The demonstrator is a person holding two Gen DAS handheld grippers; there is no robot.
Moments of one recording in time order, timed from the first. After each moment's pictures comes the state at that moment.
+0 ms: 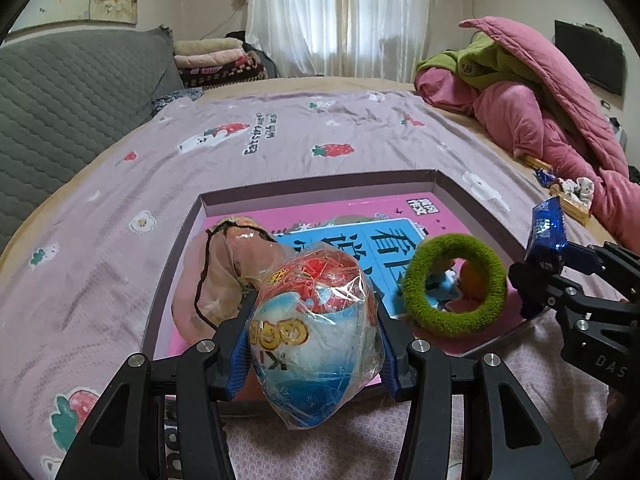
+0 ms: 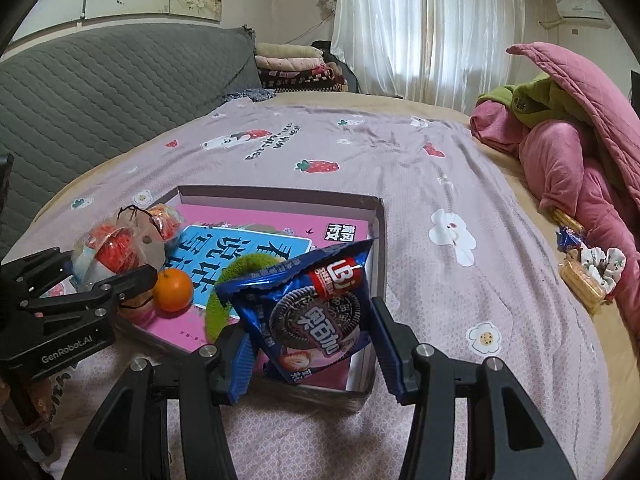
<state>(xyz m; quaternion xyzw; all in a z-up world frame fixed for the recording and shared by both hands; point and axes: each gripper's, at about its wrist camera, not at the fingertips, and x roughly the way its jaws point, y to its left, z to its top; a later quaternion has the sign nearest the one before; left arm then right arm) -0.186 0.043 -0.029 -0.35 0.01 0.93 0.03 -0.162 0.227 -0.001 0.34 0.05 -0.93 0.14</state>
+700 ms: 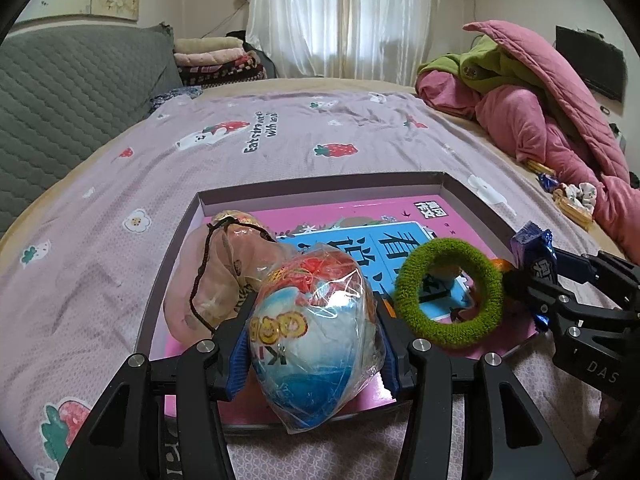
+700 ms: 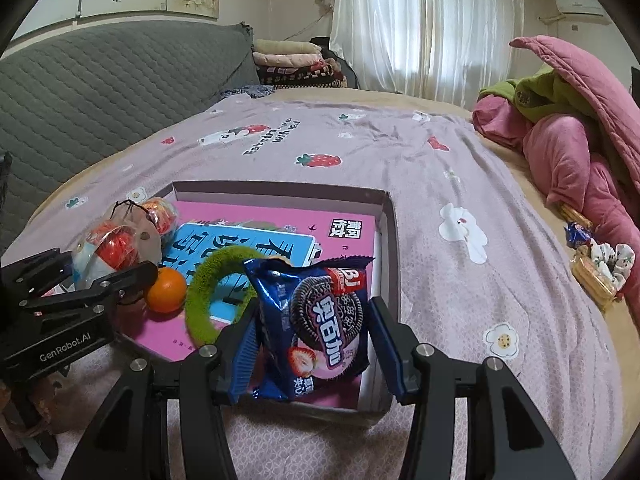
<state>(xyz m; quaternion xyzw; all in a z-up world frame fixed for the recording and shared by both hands) -0.197 0.035 -0.036 -0.35 0.01 0.94 0.04 -0.176 0.221 -0.012 0.35 0.05 -0.93 0.14</state>
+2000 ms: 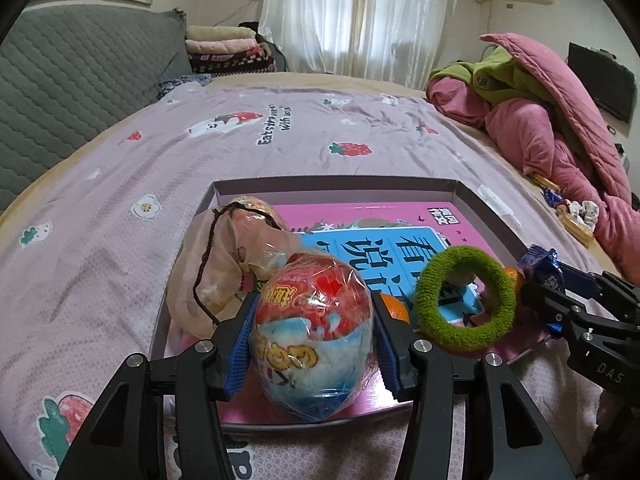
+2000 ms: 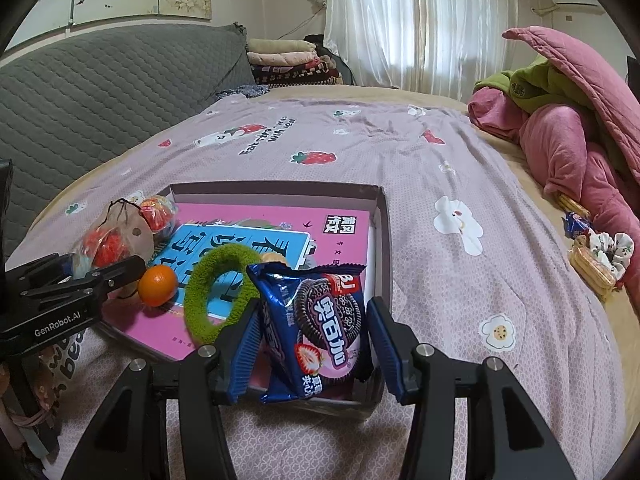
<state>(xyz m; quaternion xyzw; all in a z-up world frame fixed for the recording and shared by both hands) -0.200 0.014 -0.035 -0.36 -0.03 0.93 0.03 -0.177 0.228 -0.012 0.35 0.03 -0.93 0.13</state>
